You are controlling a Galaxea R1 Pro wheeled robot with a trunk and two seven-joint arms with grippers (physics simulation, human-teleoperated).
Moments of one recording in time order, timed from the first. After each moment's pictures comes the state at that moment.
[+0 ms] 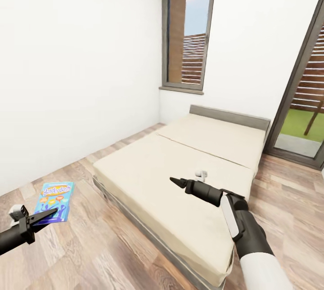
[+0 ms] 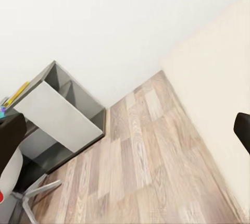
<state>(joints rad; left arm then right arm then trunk) -0.33 0.48 0.52 -0.88 0.27 1.00 -1.48 -0.57 0.09 -0.14 -1.12 -0.20 0.62 0.84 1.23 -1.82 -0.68</state>
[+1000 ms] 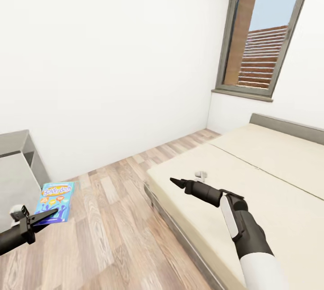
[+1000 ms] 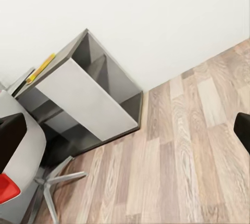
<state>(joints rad) -0.33 0.48 0.52 -0.88 0.26 1.00 -1.48 -0.57 0.09 -0.14 -1.11 -0.20 0.62 0.81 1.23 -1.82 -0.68</state>
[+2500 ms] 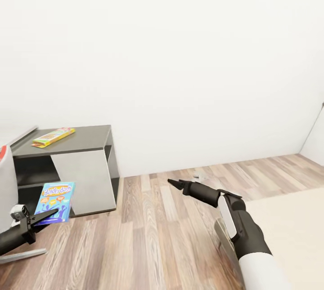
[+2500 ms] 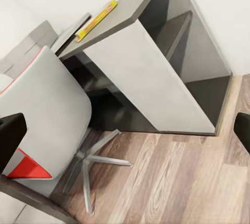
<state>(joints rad) -0.33 0.48 0.52 -0.88 0.27 0.99 -1.48 -0.57 0.09 -0.11 -1.11 -0.20 0.62 0.80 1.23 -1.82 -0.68</state>
